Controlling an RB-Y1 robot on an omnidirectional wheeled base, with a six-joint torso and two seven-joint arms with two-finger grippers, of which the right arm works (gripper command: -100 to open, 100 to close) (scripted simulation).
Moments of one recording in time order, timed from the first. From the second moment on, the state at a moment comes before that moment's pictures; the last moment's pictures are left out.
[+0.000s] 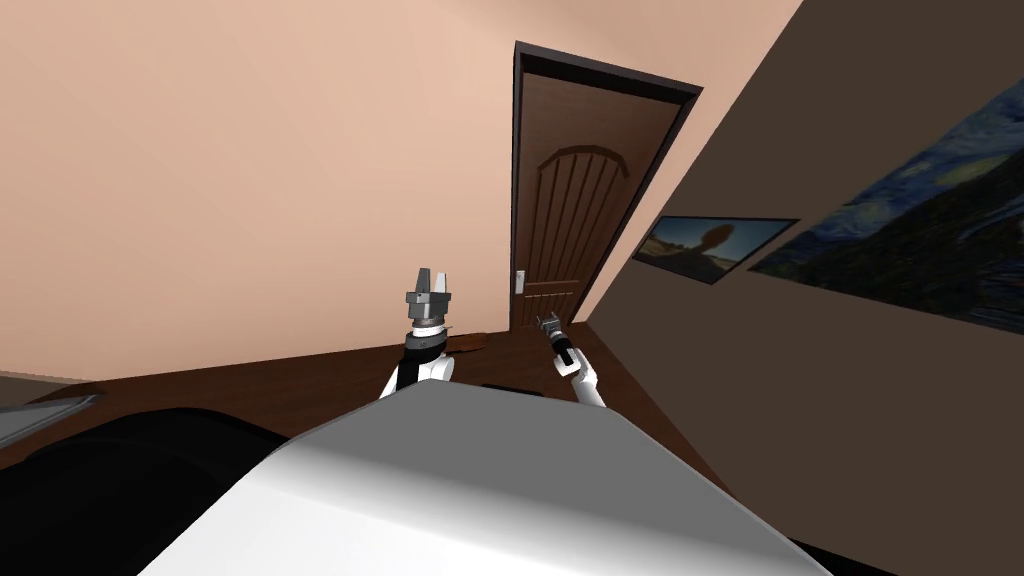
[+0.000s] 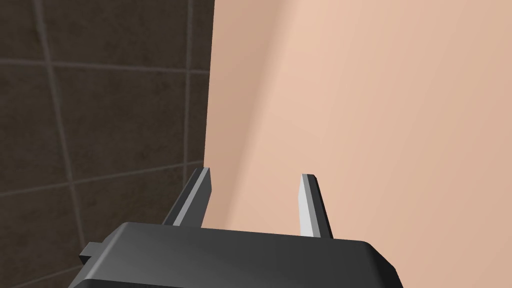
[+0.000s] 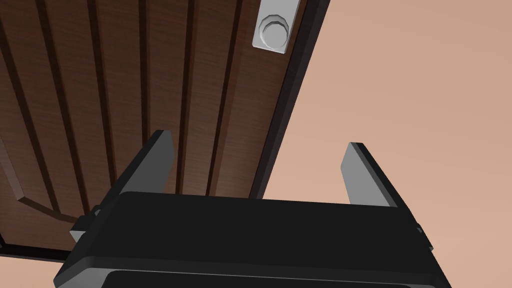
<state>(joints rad) -0.14 -0.10 0.03 -1.11 0.65 -0.37 1.02</state>
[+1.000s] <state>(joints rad) -0.28 -0.06 -0.13 -0.94 0.62 -0.40 1.08</state>
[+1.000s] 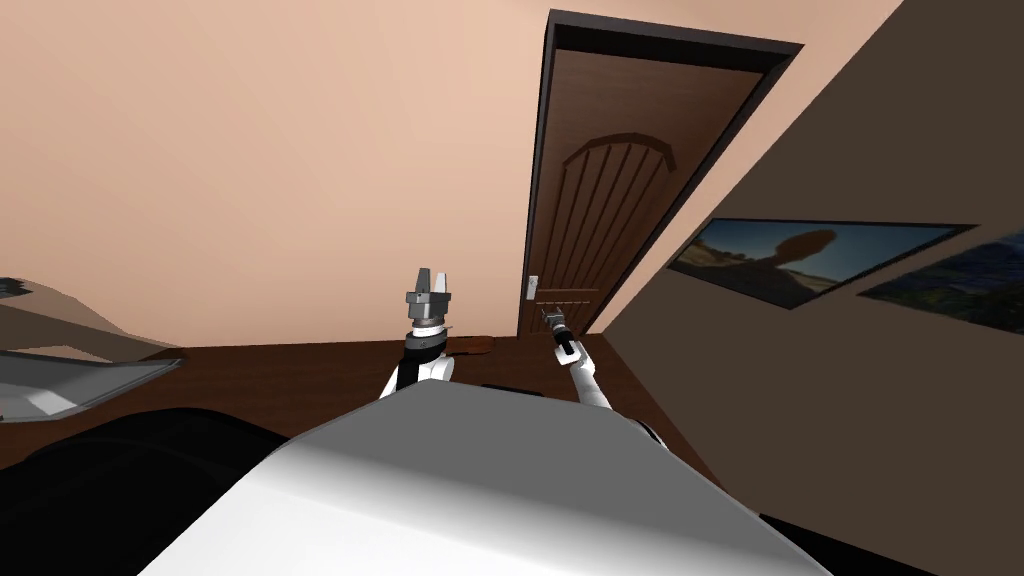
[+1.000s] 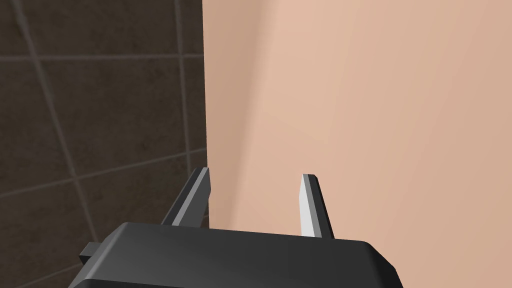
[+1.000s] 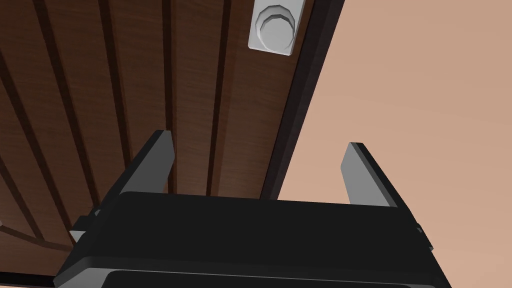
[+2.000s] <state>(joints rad) -0.36 0.02 -0.22 -0.86 0.61 -0.42 1.11</state>
